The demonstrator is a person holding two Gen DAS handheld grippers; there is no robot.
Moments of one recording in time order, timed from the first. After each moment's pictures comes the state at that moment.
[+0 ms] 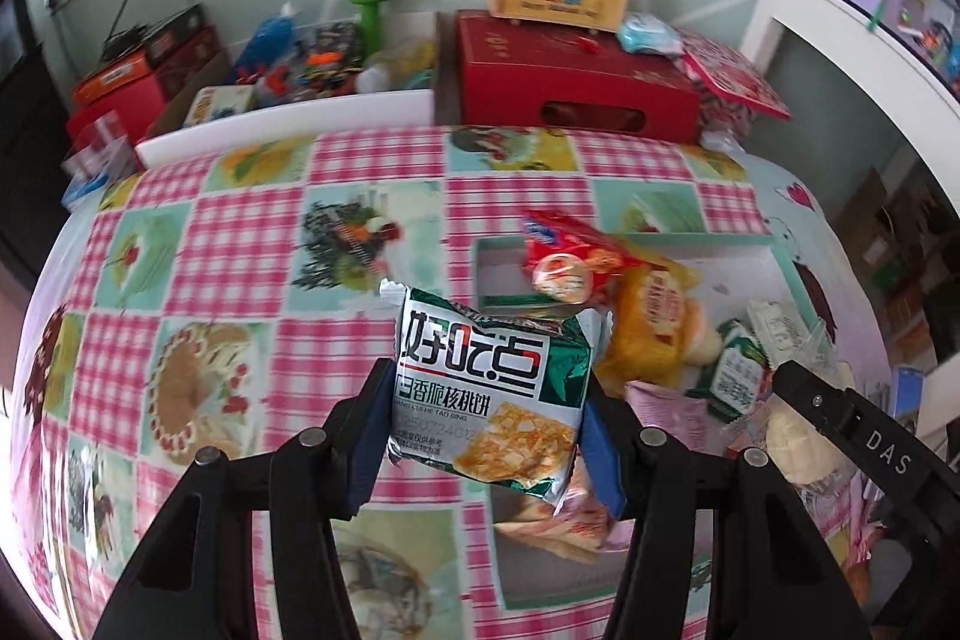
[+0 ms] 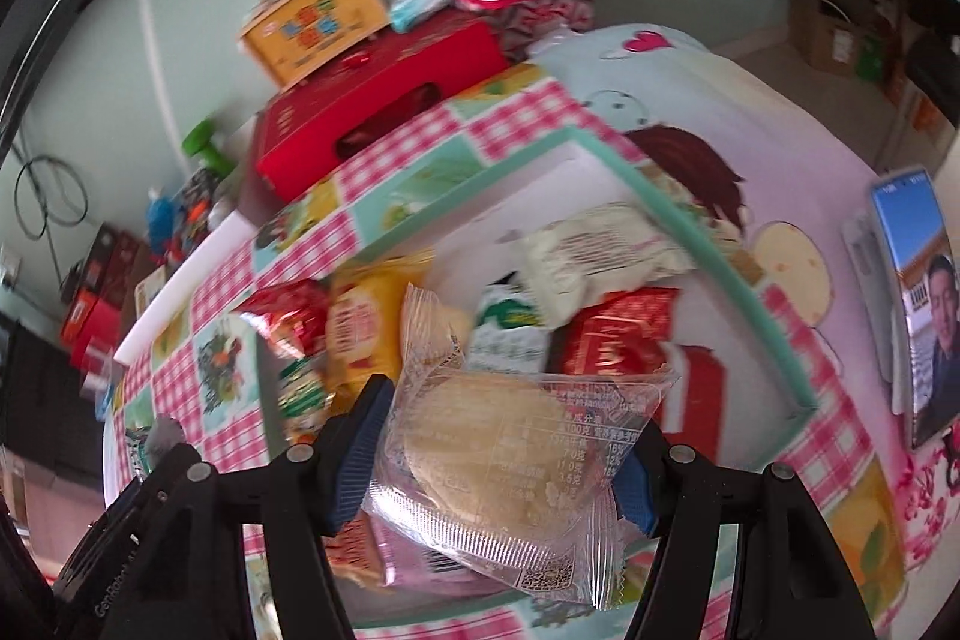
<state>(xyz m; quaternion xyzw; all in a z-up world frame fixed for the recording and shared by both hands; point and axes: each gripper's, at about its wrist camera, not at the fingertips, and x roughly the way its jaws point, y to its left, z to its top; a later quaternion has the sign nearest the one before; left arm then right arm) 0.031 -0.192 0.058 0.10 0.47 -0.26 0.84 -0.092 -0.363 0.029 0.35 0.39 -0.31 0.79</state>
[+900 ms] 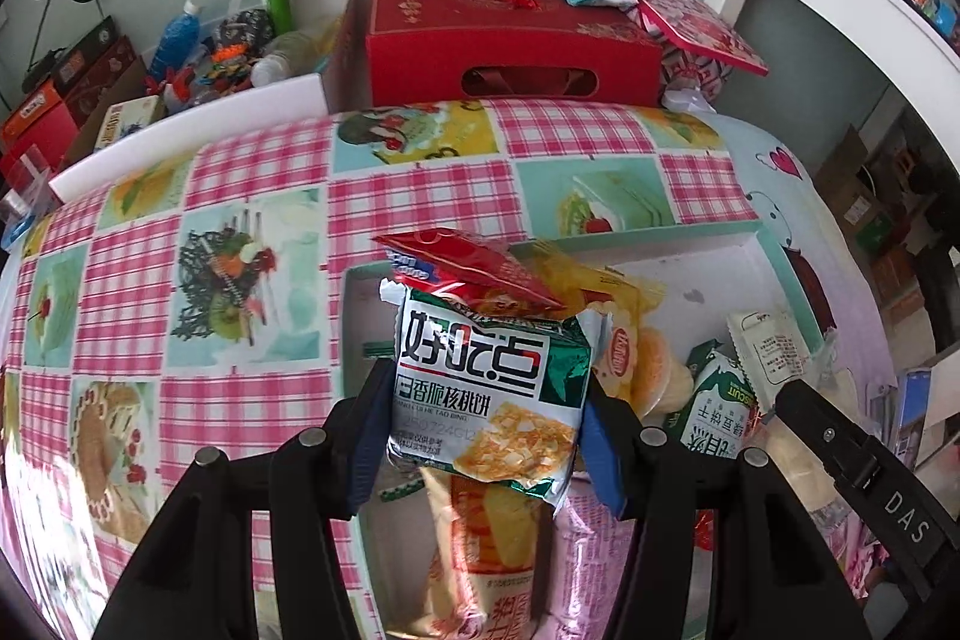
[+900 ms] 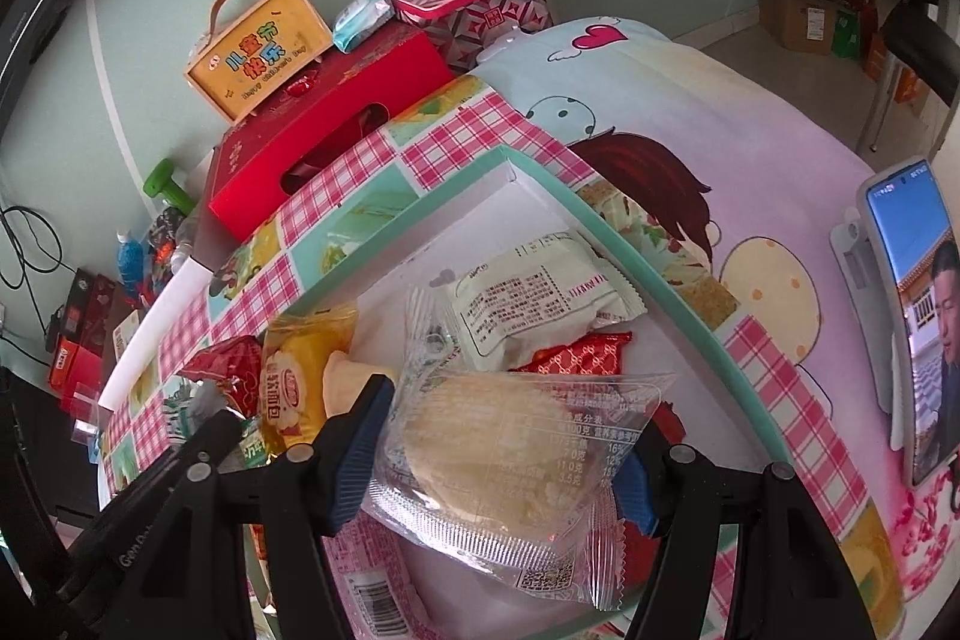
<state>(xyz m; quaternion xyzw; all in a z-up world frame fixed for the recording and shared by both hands) 0.058 -0.266 0.021 0.13 0.50 -0.30 0.81 -0.097 -0.404 0.011 0.37 0.38 -0.33 0.78</state>
